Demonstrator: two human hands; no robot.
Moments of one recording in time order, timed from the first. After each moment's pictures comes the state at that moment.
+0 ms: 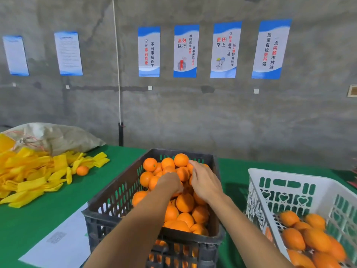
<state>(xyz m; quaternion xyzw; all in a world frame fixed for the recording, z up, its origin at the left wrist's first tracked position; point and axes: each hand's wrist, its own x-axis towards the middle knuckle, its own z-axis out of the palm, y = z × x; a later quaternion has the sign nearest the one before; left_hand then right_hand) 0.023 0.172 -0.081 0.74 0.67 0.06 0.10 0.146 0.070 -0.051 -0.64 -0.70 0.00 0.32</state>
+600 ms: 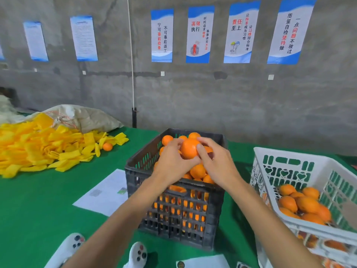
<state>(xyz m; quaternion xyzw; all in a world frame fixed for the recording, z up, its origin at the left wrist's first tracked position) -0.051 -0.034 -0.035 0.70 0.48 0.49 0.18 0.112 -0.065 -0.022 -0.50 -0.71 0.07 0.49</state>
